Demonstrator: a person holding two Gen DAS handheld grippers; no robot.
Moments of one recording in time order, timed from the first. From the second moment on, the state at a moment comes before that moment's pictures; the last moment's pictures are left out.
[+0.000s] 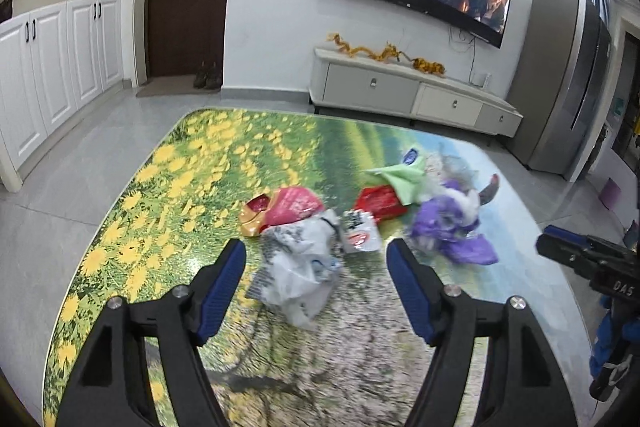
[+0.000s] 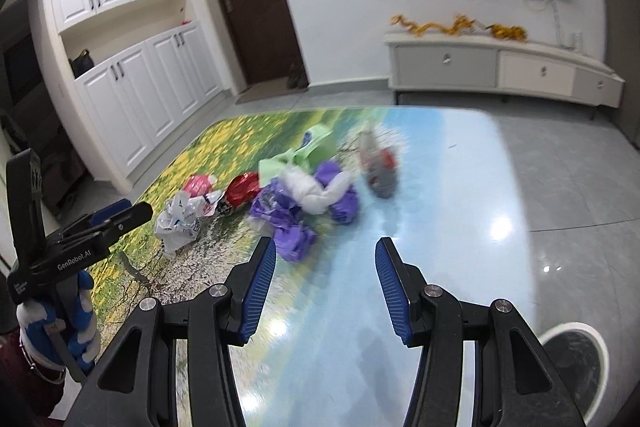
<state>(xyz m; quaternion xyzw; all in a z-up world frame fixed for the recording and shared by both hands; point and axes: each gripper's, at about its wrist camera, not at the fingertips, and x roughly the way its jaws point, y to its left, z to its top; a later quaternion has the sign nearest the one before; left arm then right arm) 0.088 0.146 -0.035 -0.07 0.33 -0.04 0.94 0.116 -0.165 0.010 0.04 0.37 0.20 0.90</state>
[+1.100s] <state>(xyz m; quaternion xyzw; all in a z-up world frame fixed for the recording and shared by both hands) 0.075 0.152 -0.047 -0.12 0.38 -0.09 0.91 0.105 -0.108 -0.005 0.03 0.39 0.30 0.87</state>
